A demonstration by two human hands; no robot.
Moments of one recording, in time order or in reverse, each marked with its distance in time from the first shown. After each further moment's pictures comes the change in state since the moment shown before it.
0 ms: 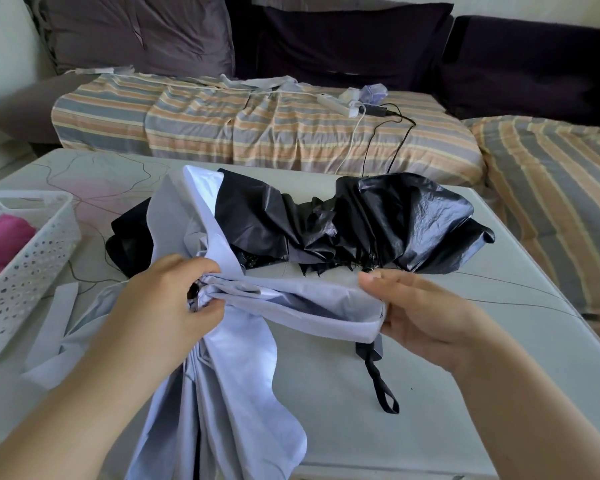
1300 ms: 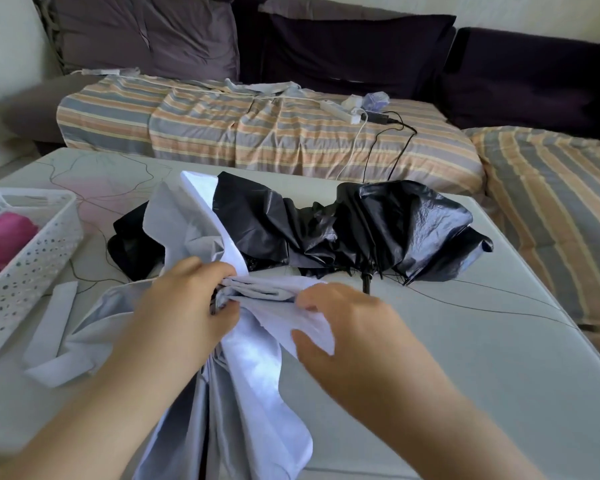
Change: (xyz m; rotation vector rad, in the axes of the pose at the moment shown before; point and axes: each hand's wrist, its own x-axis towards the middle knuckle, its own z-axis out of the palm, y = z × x) left_hand -0.001 0.008 0.012 0.055 0.078 0.036; right_hand -0.036 0.006 0.070 -1.347 0.197 -0.613
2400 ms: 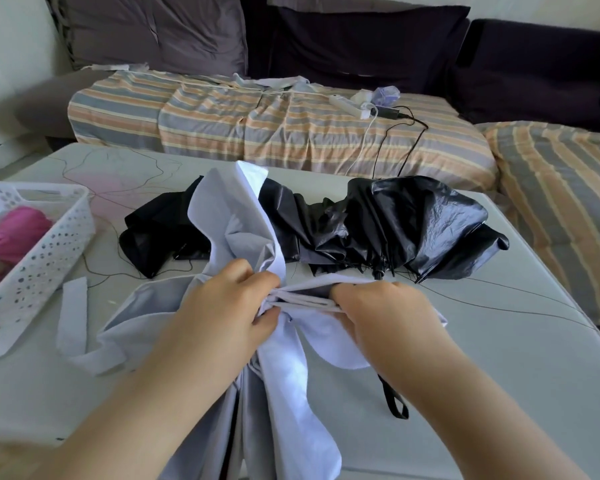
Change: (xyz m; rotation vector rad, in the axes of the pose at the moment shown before) left_hand -0.002 0.011 0.007 0.053 -0.065 0.200; right_hand 0.027 0.024 0.014 -0.357 0.051 -0.095
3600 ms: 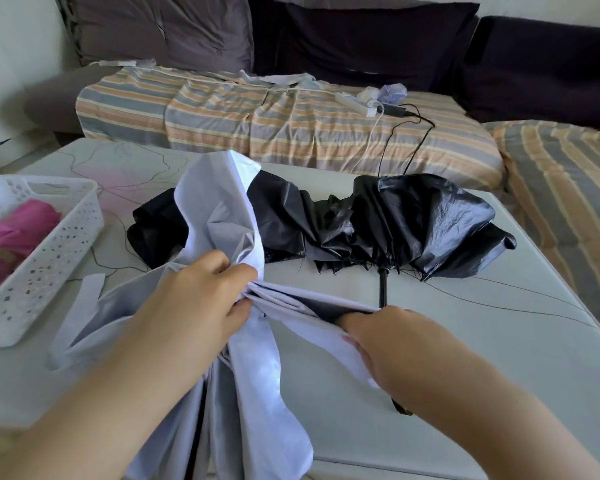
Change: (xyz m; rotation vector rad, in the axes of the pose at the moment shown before) left_hand -0.007 -0.019 -0.018 0.082 -0.014 0.023; right_hand -0.023 0.000 -0.011 -0.046 -0.461 0.054
